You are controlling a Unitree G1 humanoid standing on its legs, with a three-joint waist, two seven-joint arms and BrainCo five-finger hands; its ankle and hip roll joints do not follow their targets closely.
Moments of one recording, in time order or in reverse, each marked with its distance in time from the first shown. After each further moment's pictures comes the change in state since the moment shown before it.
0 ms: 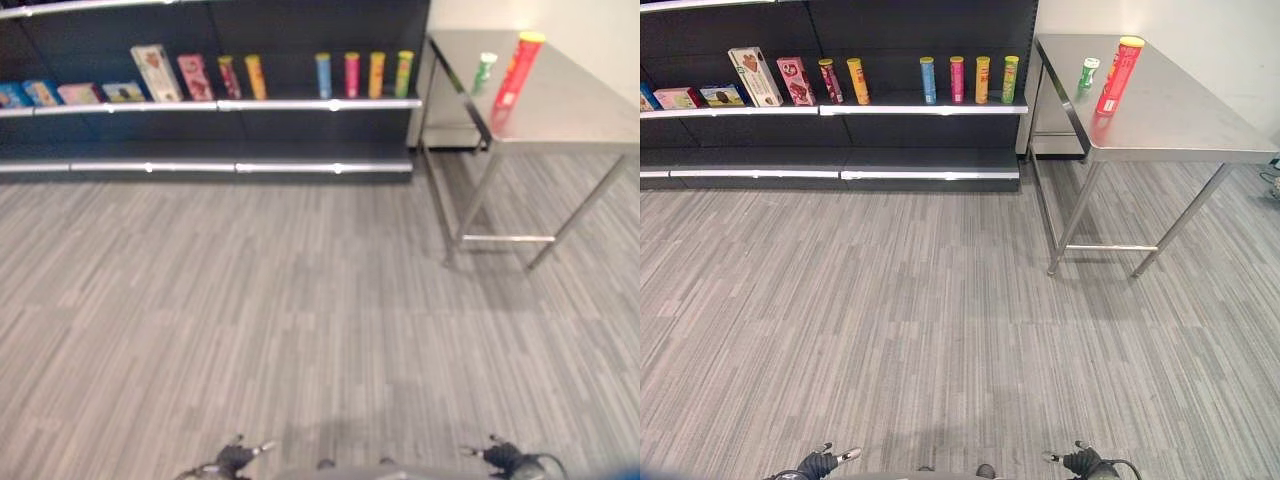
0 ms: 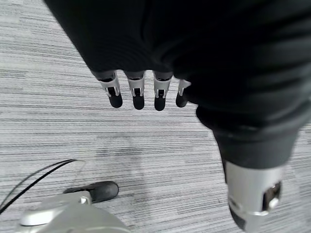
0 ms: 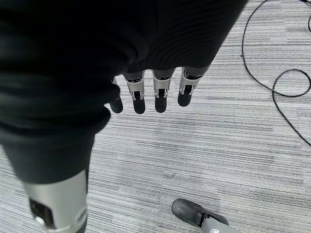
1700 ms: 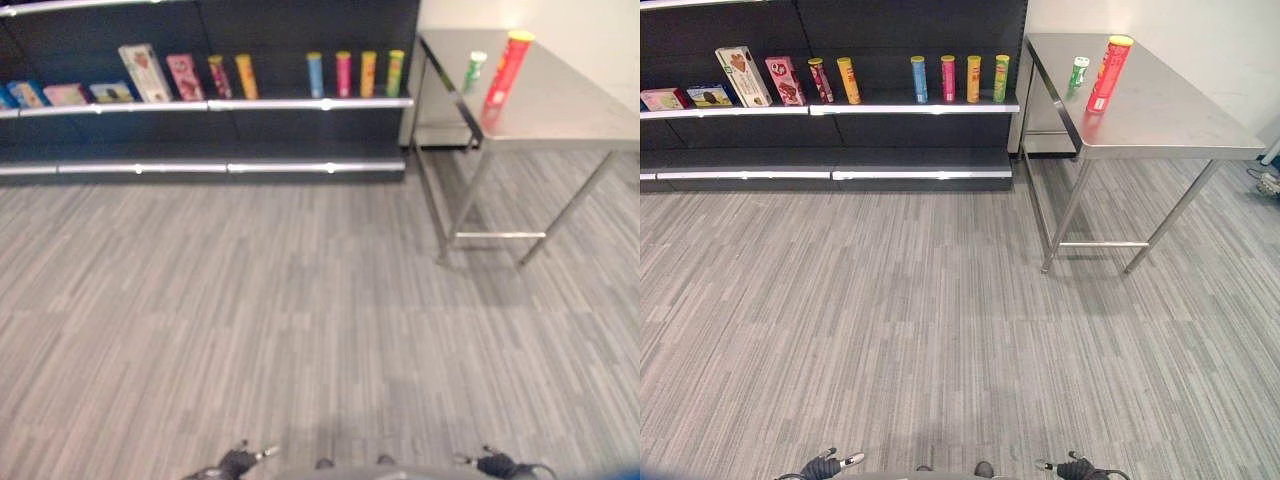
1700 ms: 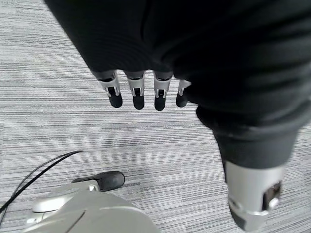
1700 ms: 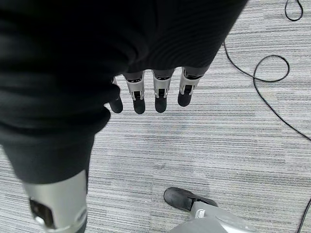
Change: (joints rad) left arm 0.008 -0.008 -0.002 0.029 0.001 0.001 -0.037; right arm 0.024 0.034 -0.006 0.019 0.035 0.000 0.010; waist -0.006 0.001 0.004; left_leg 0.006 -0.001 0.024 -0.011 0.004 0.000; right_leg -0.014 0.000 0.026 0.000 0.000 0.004
